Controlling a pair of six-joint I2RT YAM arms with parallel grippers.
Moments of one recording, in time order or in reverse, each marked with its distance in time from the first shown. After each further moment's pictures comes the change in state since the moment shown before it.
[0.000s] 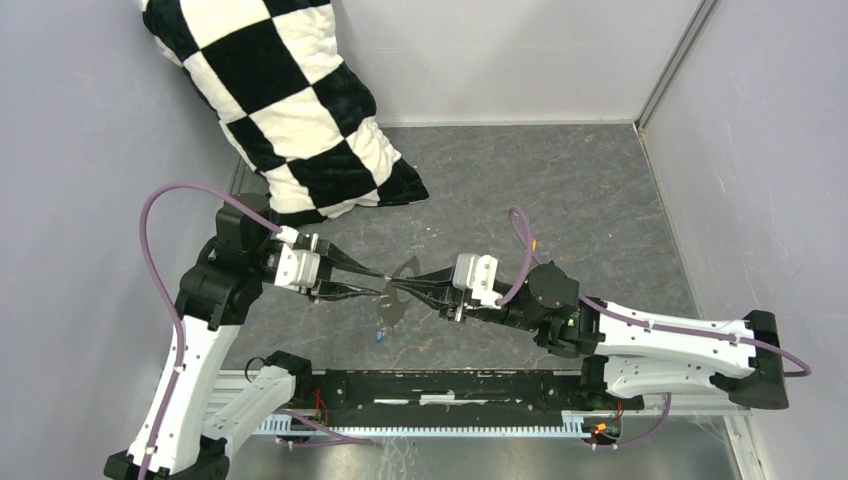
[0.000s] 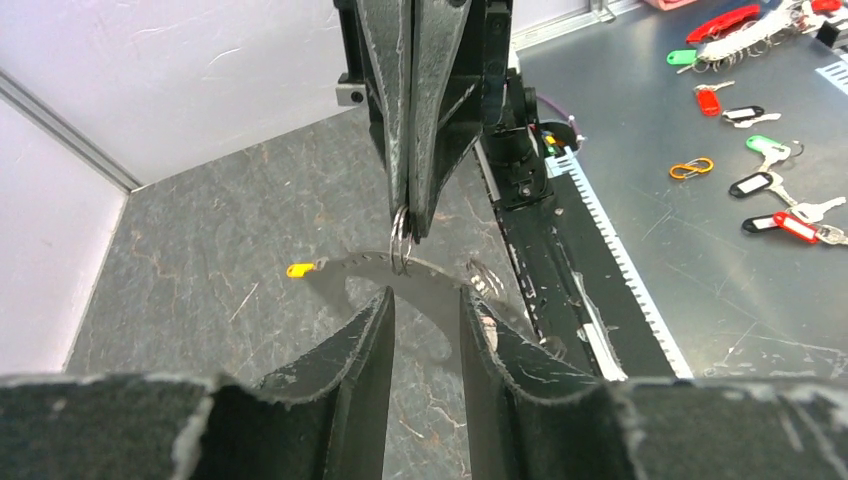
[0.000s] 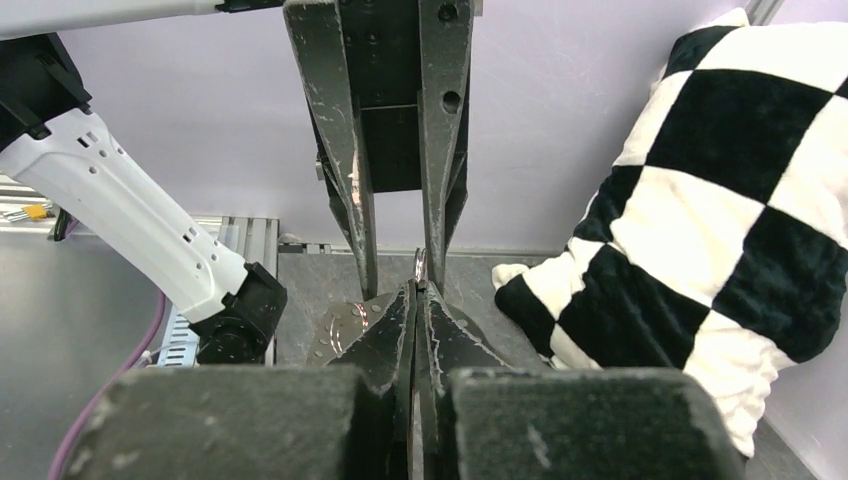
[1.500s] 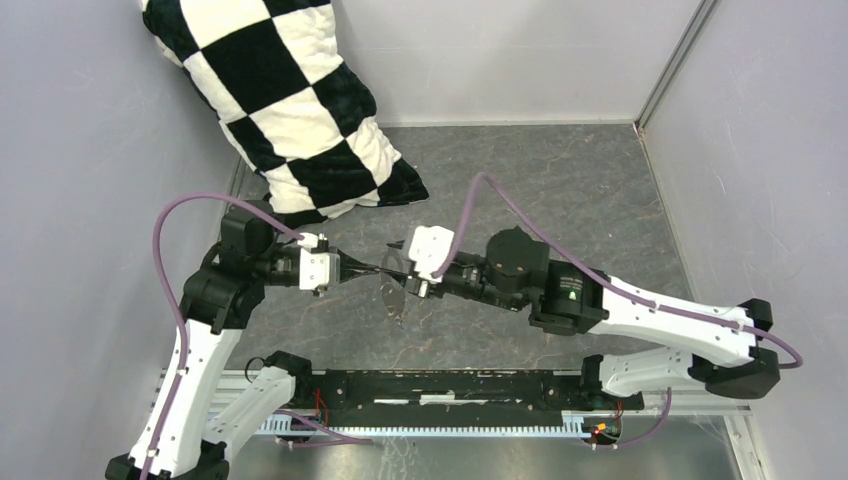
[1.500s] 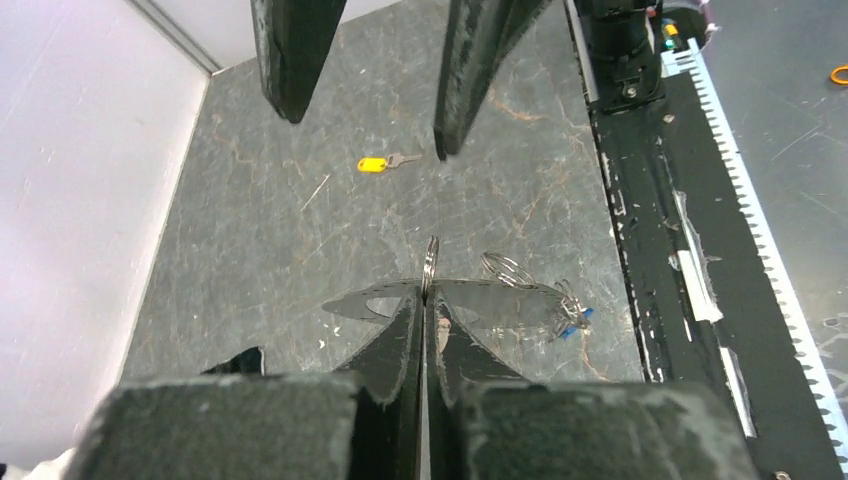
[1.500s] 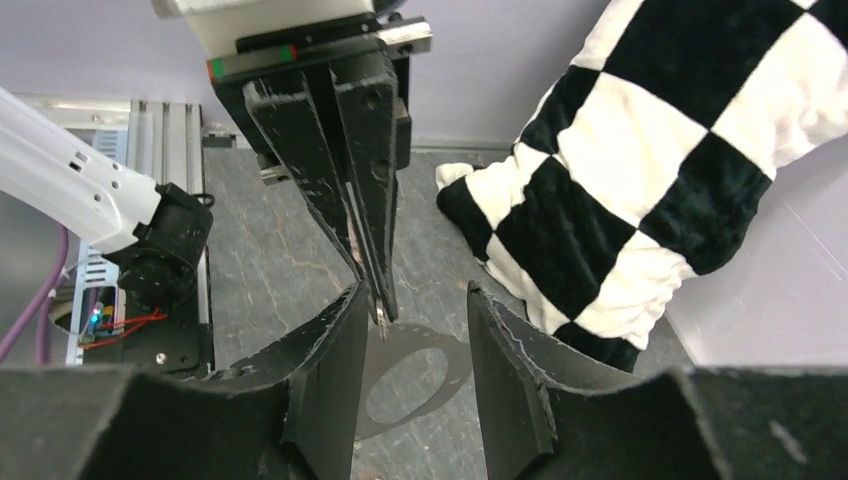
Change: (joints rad) left arm 0.000 -0.037 -0.050 -0.014 -0.251 0.095; right arm -0.001 0.143 0.385 -0.506 0.152 -0.090
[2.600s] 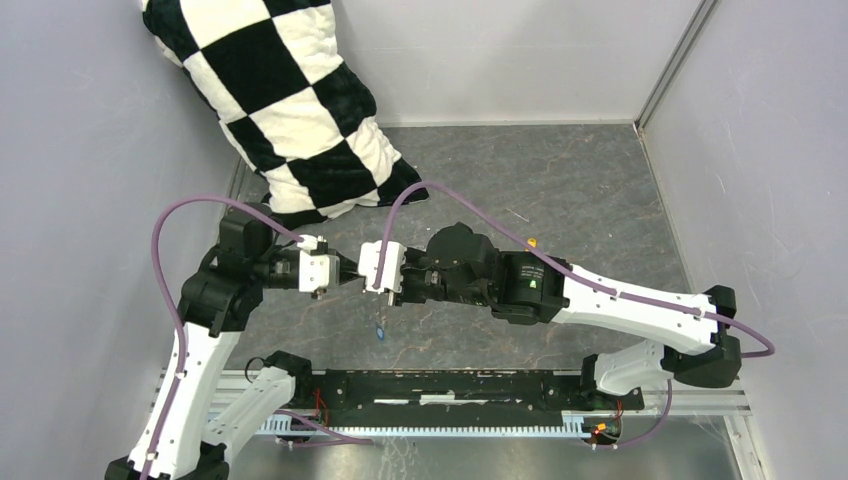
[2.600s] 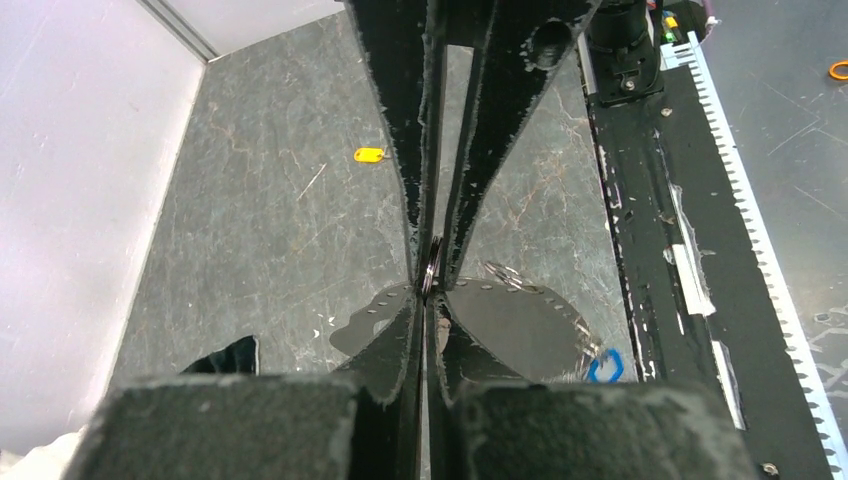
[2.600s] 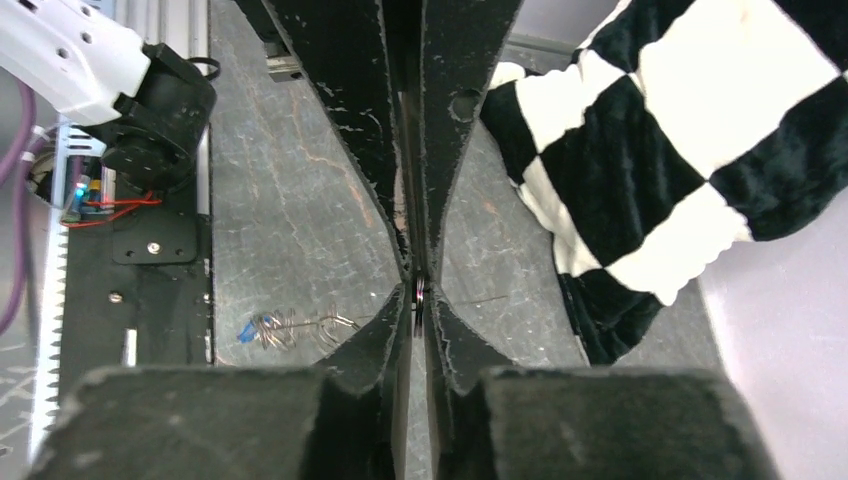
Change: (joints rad) left arm -0.001 -0.008 0.000 -0.025 -0.030 0.004; right arm 0.000 0.204 0.204 -0.308 -0.034 -0.076
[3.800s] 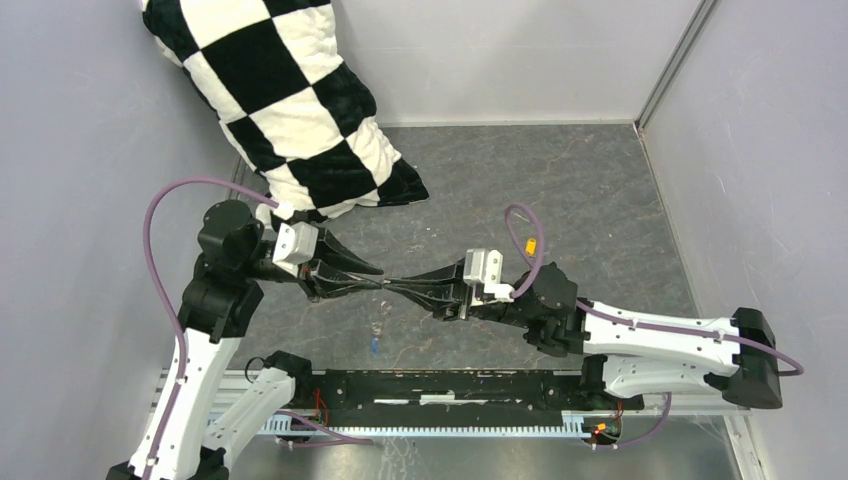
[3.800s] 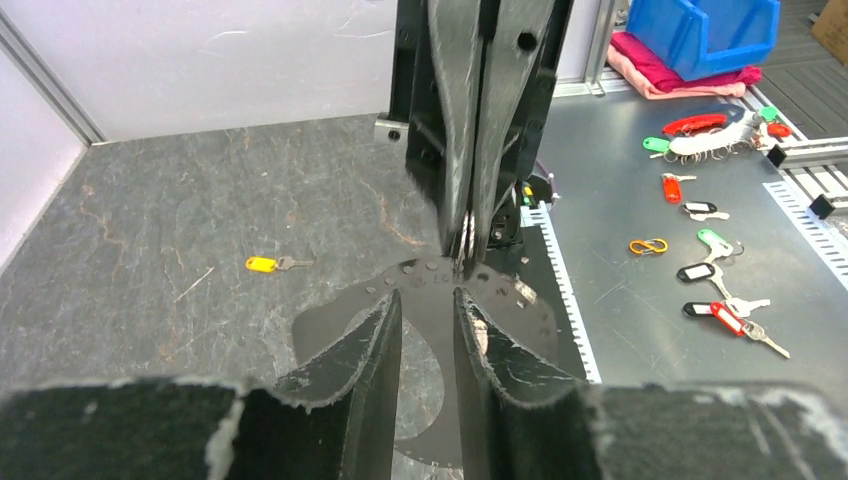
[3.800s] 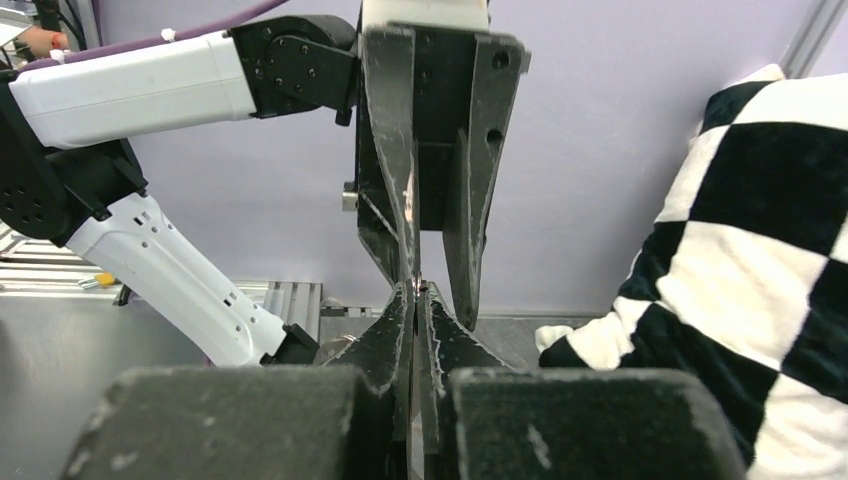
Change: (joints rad) left arm -0.001 -0.024 -0.038 0.414 0.224 -0.679; right arm -0.029 -0.310 -0.643 1.050 -0.203 0.269
